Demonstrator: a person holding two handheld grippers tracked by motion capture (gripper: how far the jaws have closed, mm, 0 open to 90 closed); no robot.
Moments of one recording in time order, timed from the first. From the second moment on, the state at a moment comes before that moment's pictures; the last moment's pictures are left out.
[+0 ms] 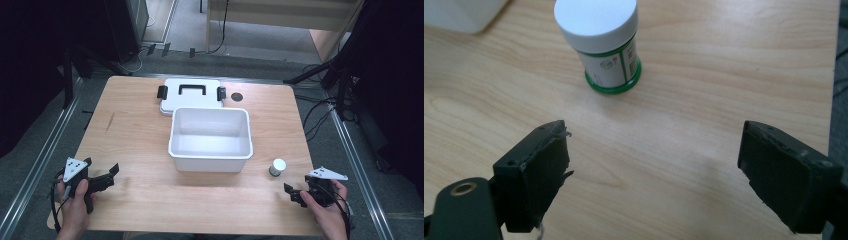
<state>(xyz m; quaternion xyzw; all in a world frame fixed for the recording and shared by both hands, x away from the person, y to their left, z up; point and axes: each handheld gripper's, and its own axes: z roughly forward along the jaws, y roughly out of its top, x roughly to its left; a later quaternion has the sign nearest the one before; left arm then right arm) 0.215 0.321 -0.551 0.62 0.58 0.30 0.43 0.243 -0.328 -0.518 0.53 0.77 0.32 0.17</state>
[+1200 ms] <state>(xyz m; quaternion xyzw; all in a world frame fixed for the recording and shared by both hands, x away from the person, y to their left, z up) 0.218 0.322 -0.551 0.63 0.58 0.29 0.43 0.287 -0.281 -0.485 0.48 0.87 0.01 0.05</state>
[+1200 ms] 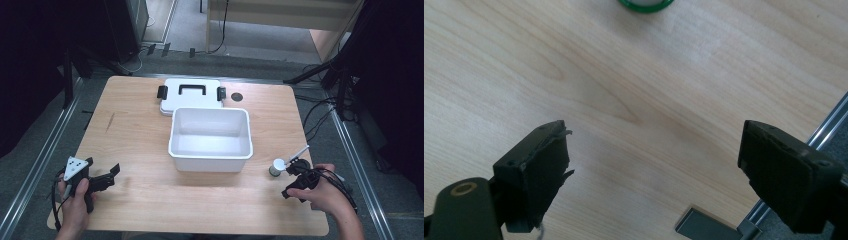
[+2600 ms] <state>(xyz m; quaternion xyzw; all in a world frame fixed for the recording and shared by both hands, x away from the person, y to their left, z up) 0.218 0.323 -0.552 0.63 0.58 0.28 0.43 0.354 -0.246 -0.484 0.54 0.84 0.04 0.02</state>
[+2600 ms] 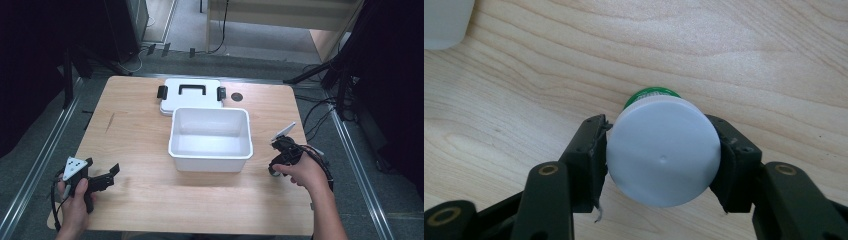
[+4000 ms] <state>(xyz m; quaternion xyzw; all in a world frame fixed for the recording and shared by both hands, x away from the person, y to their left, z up) 0.217 0.322 -0.551 0.63 0.58 0.28 0.43 0.356 -0.218 -0.407 0.48 0.88 0.07 0.03</state>
